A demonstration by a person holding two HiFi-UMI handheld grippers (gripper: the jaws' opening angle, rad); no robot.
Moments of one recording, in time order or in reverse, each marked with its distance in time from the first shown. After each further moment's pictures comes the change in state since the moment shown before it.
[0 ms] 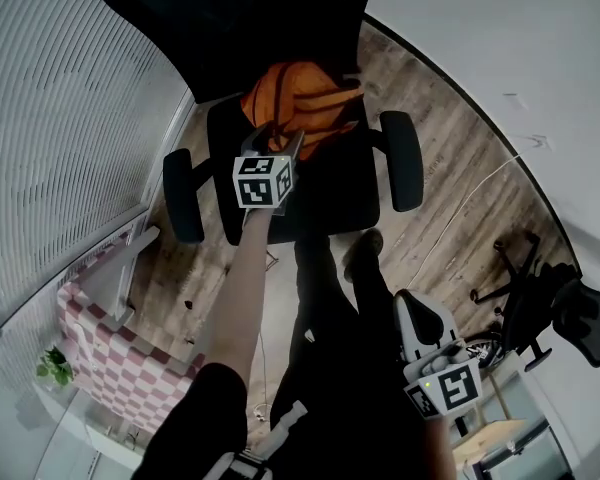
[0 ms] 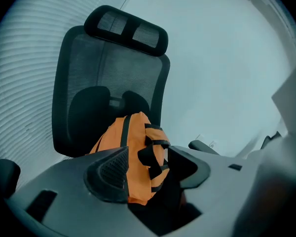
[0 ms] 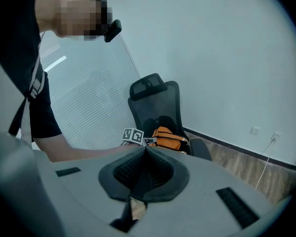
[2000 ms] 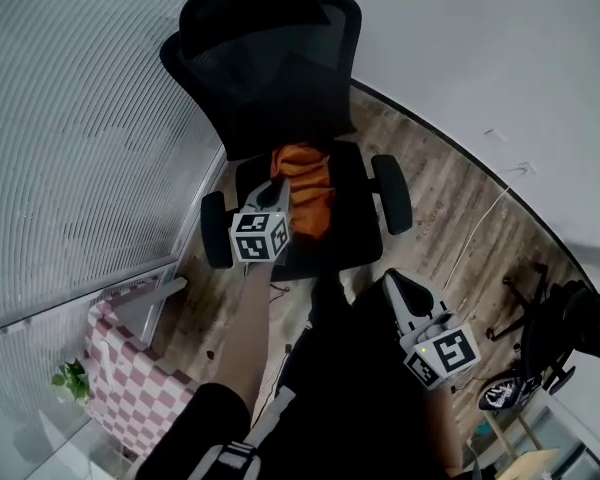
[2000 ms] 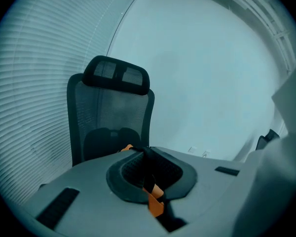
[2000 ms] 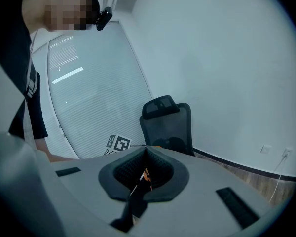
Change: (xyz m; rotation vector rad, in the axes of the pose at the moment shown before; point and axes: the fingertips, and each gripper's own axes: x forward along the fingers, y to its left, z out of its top) left arm -0.148 -0.059 0.077 0.091 -0.157 -0.001; right arm -0.038 0.037 0.054 -0.088 -0.205 0.100
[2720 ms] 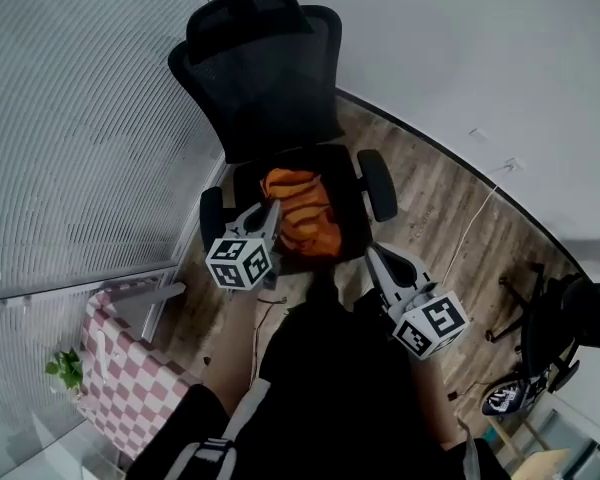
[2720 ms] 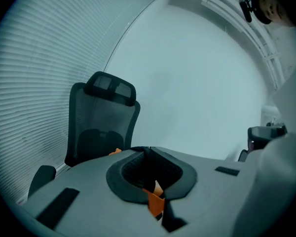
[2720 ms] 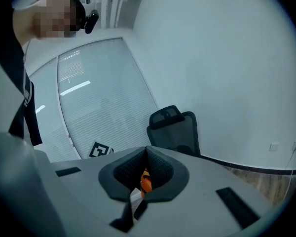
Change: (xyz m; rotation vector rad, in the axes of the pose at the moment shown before) left arm -0.121 -0.073 0.003 -0.092 -0.095 -0.124; right arm -0.040 0.024 0.006 0.035 -0.139 0.075
